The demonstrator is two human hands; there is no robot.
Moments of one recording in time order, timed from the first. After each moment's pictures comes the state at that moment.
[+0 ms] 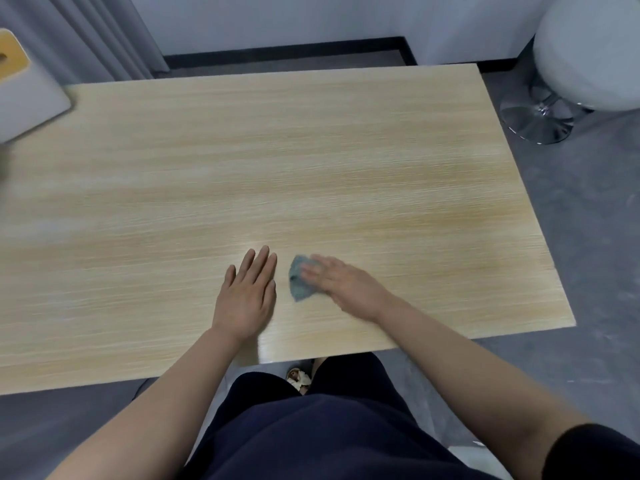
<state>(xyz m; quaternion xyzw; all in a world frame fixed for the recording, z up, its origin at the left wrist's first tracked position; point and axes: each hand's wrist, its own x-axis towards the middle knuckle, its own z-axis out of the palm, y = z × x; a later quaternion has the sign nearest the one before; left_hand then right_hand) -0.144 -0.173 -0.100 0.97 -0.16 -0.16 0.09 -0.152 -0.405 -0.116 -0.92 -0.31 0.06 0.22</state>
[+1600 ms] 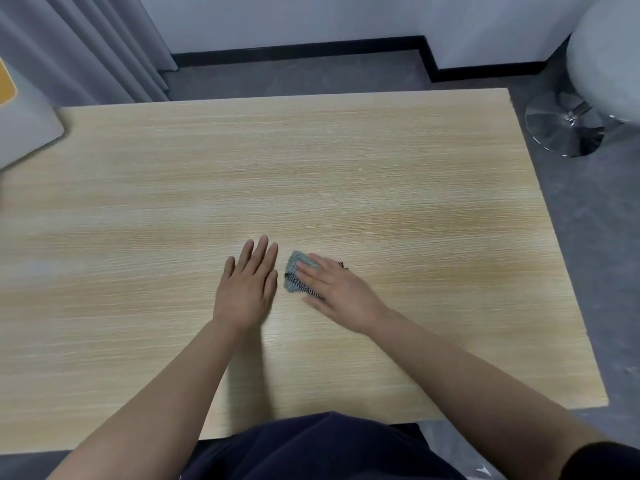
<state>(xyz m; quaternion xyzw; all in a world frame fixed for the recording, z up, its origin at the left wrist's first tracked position) -0.039 -0.193 -0.100 0.97 -0.13 -0.16 0.08 -0.064 -0.400 -0.102 -0.93 -0.27 0.08 0.23</state>
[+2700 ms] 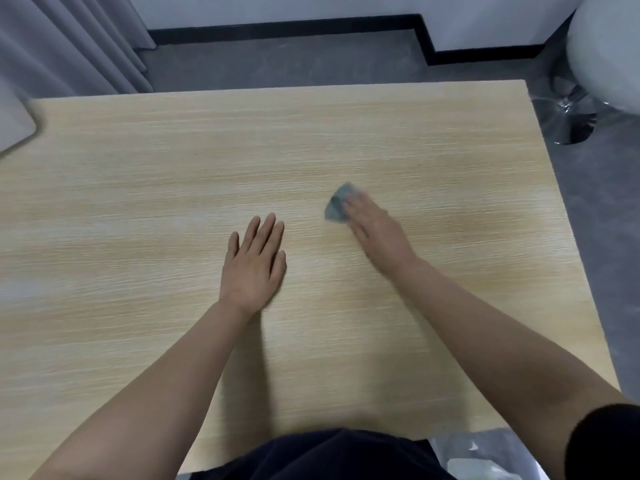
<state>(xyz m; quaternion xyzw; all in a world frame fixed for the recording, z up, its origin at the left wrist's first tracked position) 0.018 -0.186 -0.105 0.97 -0.16 -0.15 0.09 0.032 -0.430 -0.107 -0.97 -0.10 0.02 0.23</state>
